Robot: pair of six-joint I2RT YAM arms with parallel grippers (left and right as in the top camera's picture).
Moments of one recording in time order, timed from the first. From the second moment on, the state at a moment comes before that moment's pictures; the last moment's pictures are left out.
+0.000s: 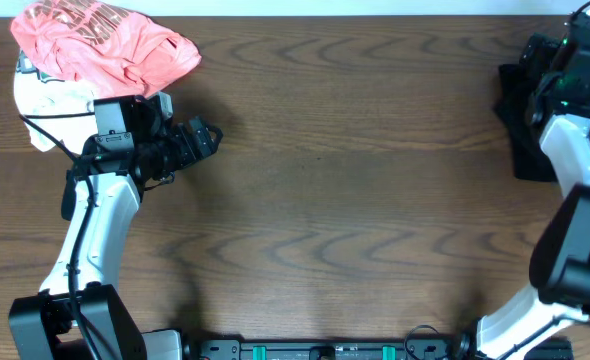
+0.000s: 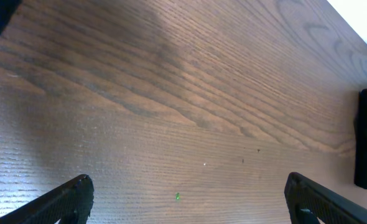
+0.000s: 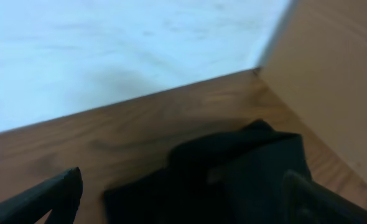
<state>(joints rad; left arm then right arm) 0.13 1.50 0.99 -0.47 0.51 -0.35 -0.26 1.87 1.33 0.13 0.25 0.00</state>
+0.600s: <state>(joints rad) 0.13 1.06 0.99 -0.60 0.26 -0.35 -0.16 1.29 1.35 -0.58 -0.10 0.05</state>
